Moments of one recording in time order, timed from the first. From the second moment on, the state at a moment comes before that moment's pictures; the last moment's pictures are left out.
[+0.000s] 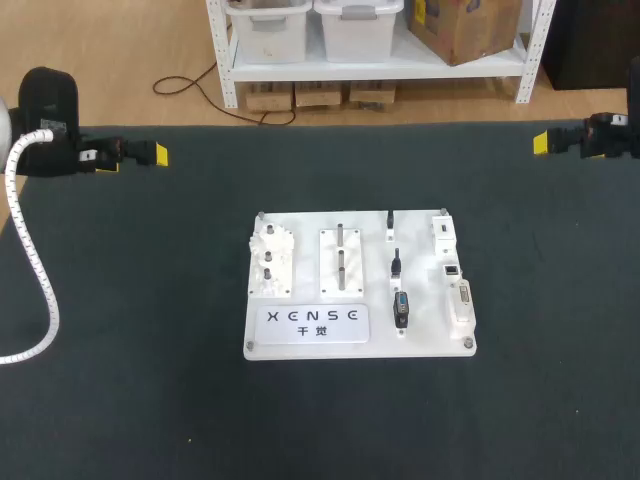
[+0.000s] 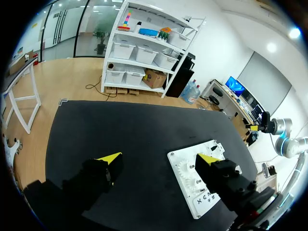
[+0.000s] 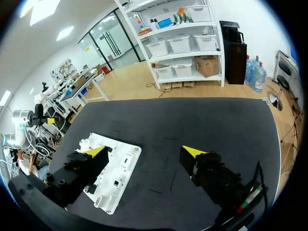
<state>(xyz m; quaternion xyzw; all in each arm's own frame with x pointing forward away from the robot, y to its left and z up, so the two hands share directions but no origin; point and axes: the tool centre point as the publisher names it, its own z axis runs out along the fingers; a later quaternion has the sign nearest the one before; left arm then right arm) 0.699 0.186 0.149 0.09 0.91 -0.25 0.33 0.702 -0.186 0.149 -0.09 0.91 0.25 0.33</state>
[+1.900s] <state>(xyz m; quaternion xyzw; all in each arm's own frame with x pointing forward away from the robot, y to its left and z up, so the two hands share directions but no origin) 0.612 0.002 0.089 0.60 0.61 -0.35 0.39 0.702 -0.186 0.149 -0.09 0.91 0.25 0.33</state>
